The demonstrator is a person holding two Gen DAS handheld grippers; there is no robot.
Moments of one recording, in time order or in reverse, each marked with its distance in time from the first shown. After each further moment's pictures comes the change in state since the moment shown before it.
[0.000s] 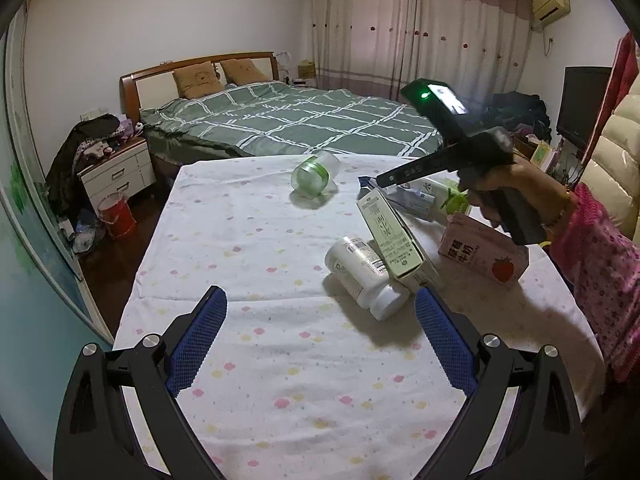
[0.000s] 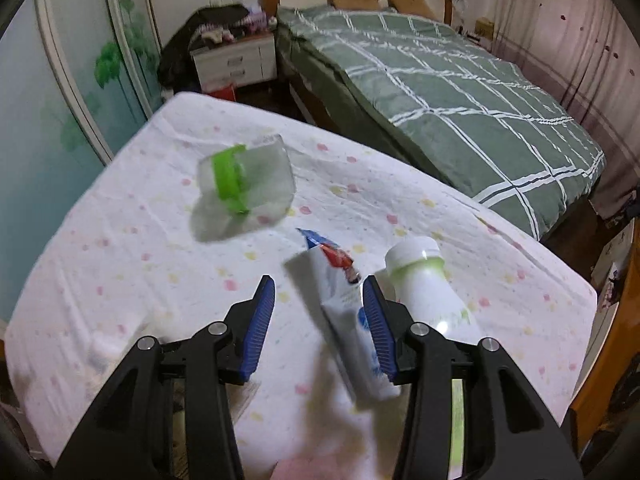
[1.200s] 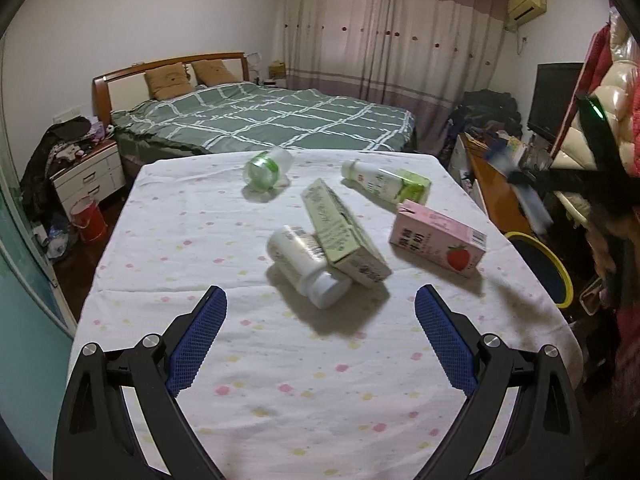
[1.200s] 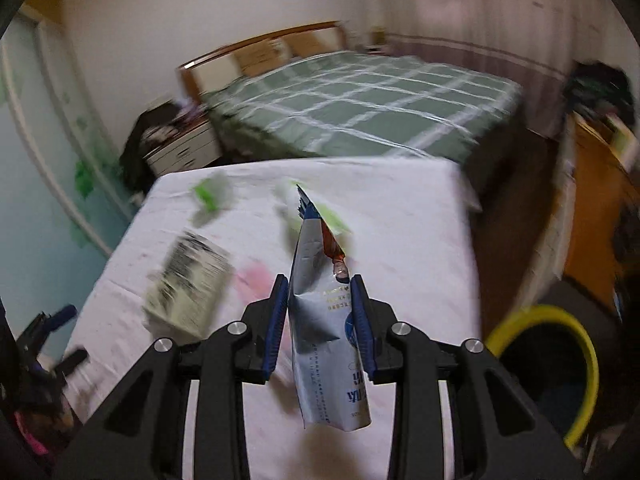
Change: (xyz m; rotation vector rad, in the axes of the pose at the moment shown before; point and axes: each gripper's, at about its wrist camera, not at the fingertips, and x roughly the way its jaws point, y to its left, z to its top) left arm -0.004 -0.042 -0.016 0.026 -0.003 -0.113; right arm -0.204 -0.068 -0.216 0.461 -0.268 -0.102
